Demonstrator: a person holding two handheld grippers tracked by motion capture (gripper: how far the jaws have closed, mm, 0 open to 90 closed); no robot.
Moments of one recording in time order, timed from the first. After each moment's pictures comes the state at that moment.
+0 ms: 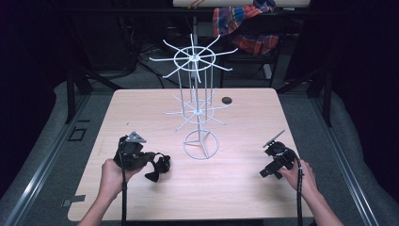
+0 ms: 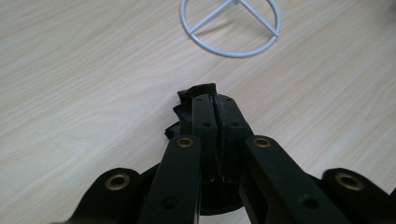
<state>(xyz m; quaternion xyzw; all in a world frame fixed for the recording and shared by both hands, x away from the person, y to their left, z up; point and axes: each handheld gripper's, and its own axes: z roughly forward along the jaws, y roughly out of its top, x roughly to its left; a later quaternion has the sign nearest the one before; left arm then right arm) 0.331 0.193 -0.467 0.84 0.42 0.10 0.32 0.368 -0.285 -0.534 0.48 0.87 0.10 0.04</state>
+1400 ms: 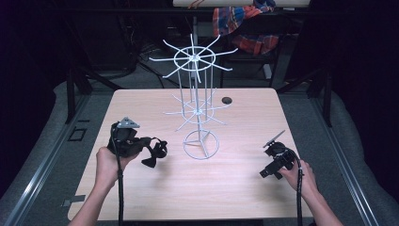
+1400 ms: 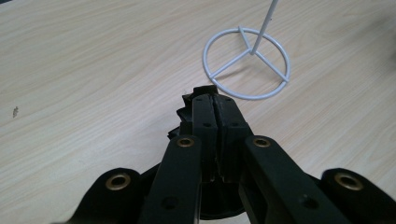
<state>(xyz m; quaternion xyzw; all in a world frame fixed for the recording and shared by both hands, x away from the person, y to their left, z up) 0.346 0.198 -0.433 0.82 0.43 0.14 0.35 0.368 -0.286 -0.534 0.47 0.87 0.09 0.04</state>
